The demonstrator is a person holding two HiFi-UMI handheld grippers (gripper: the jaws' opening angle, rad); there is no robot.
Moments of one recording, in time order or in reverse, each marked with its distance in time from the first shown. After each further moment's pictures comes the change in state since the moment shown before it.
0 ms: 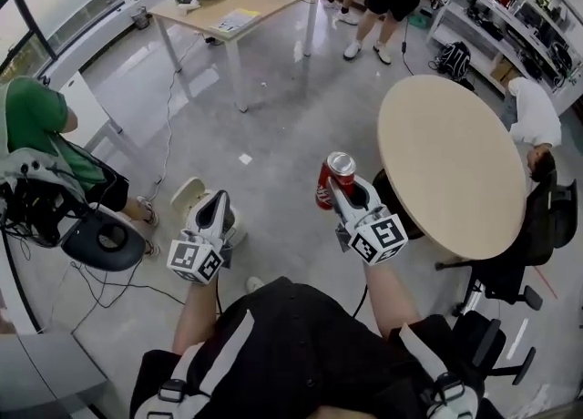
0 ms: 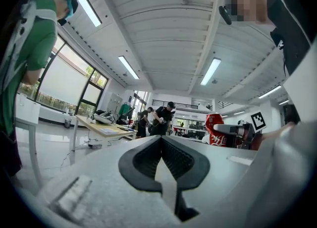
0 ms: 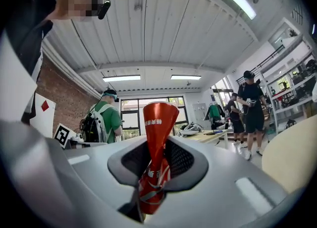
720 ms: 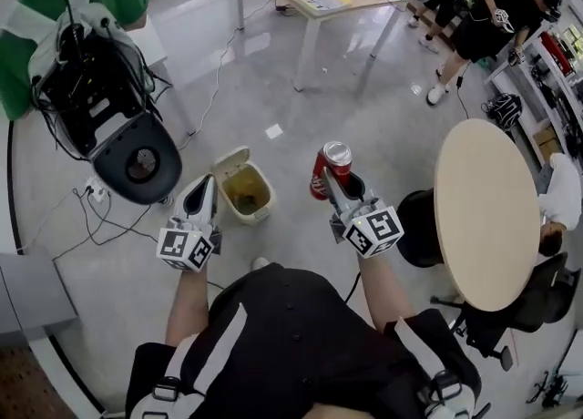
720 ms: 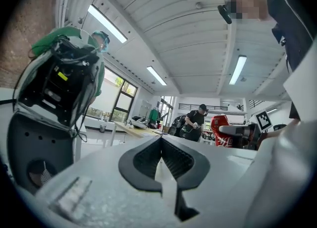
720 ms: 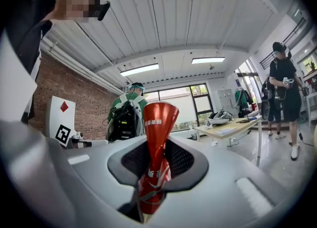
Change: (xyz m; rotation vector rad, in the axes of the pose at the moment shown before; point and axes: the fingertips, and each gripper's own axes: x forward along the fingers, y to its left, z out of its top) left arm -0.130 0.164 0.015 -0.012 -0.060 0.334; right arm 0.154 0.137 -0.055 0.020 0.102 0.277
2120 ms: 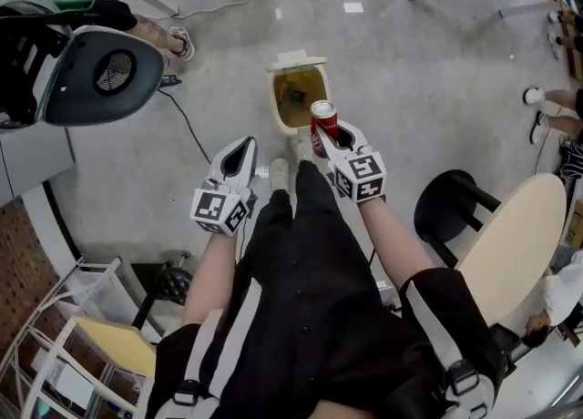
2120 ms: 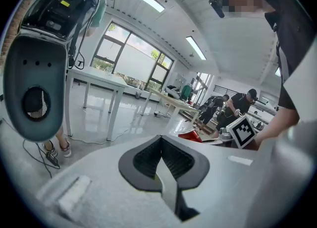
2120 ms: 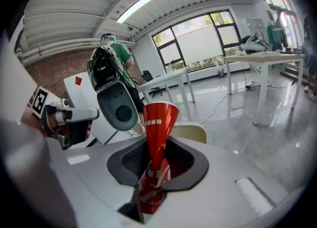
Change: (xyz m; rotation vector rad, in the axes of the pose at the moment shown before) left arm -0.034 0.078 -0.183 -0.247 0.314 0.392; right arm 0.147 0.051 -0.308 0.120 0.703 0.360
